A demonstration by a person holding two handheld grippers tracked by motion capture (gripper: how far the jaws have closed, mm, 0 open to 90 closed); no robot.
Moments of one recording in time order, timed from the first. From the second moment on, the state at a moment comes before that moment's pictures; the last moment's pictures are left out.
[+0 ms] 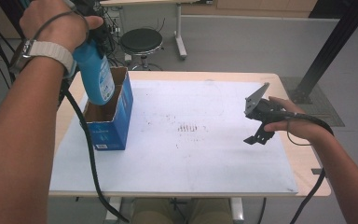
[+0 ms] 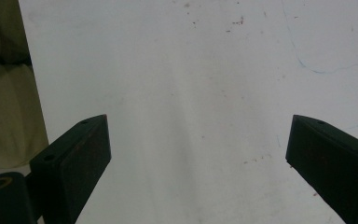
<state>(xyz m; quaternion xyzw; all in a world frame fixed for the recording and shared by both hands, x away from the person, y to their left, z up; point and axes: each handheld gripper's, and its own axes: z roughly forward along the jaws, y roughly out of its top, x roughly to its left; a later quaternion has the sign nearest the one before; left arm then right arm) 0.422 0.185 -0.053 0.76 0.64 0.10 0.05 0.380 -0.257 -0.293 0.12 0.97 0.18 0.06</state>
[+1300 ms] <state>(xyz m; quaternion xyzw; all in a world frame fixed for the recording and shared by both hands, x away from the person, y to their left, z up) 0.447 0.214 -0.096 0.74 0.66 0.09 0.04 0.387 -0.258 -0.300 0.13 0.97 0.18 0.06</state>
